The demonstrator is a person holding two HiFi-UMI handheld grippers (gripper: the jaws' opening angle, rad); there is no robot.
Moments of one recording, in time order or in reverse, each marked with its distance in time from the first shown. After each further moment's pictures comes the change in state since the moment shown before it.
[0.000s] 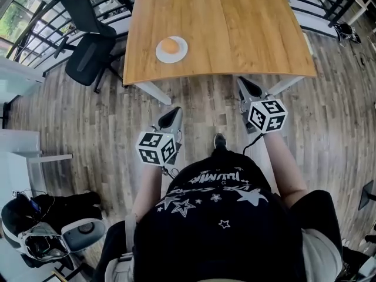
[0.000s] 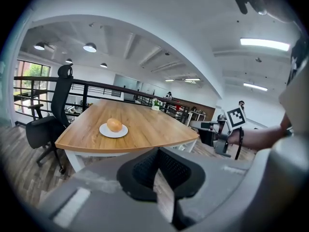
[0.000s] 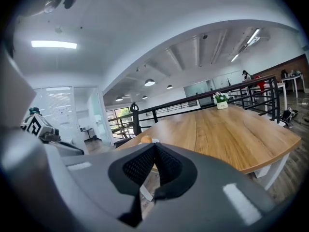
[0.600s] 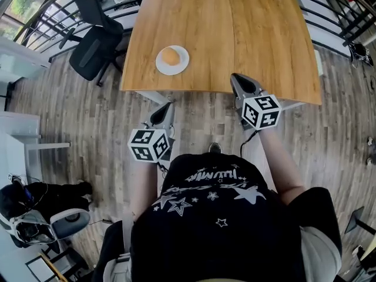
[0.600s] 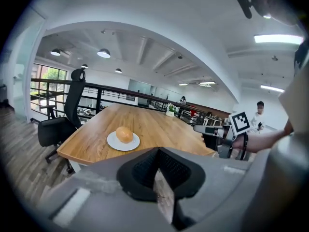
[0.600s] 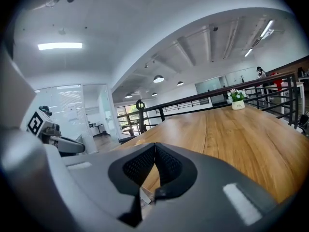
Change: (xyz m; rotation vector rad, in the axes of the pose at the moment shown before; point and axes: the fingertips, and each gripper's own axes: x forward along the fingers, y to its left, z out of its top) left arm 0.058 0.045 0.050 -0.078 -0.054 0.171; right arm 0.095 -0.044 0.034 -0.050 0.053 0.134
